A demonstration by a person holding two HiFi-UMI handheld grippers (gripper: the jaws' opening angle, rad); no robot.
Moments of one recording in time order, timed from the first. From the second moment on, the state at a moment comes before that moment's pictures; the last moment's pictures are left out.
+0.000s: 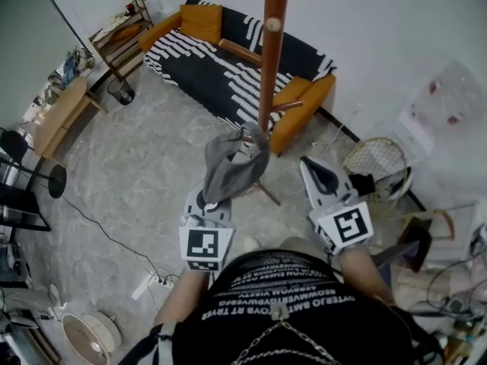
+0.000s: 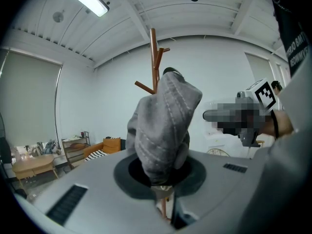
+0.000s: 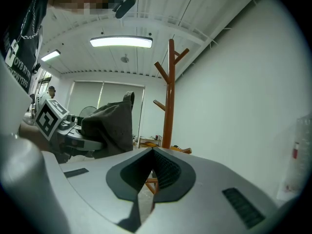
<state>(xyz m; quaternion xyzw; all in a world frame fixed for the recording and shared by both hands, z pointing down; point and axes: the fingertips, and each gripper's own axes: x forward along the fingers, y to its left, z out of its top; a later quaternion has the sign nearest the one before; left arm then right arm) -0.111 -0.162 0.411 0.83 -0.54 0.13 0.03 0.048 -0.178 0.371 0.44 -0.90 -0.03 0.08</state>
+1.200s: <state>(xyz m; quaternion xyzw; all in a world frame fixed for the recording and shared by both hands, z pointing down) -0.071 -0.207 0.491 0.79 -0.58 0.18 0.09 0.064 -0.261 0.382 0.36 -0.93 -0.01 0.10</state>
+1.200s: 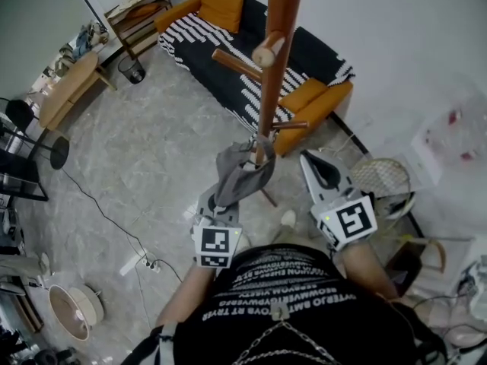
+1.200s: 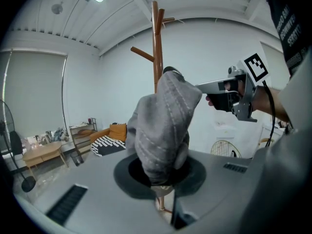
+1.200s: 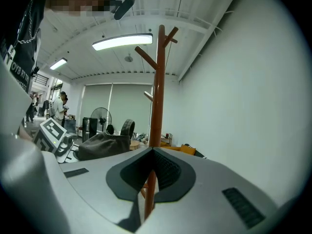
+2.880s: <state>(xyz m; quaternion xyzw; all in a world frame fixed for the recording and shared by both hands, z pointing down) -0.061 -0.208 0.613 0.77 -0.56 0.23 0.18 0.082 -0.254 0.386 0.37 -0.92 -0.02 0.11</state>
